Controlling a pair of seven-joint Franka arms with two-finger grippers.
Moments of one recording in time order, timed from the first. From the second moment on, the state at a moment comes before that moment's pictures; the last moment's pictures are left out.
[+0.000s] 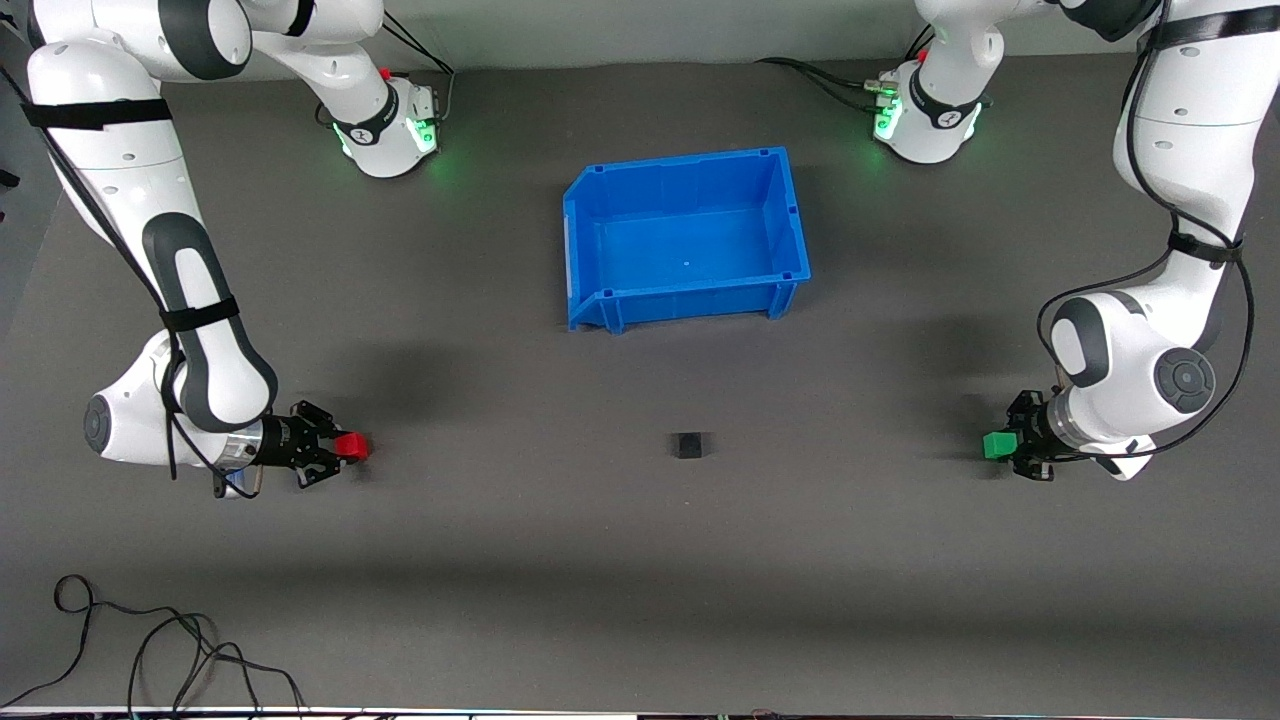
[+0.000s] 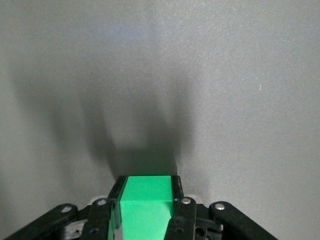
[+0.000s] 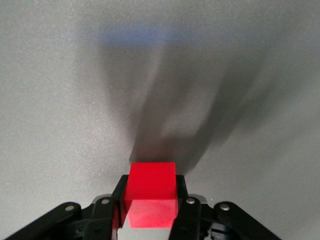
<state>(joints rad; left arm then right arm) 0.10 0.58 -0.02 -1.93 -0.11 2.52 -1.33 -0.02 0.65 -0.11 -1.78 0.55 2.20 0.81</state>
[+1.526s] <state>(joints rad) -0.33 0.70 -0.05 -1.67 -0.18 2.41 -1.76 0.47 0.70 -0.08 -1.56 0.56 2.34 1.53</state>
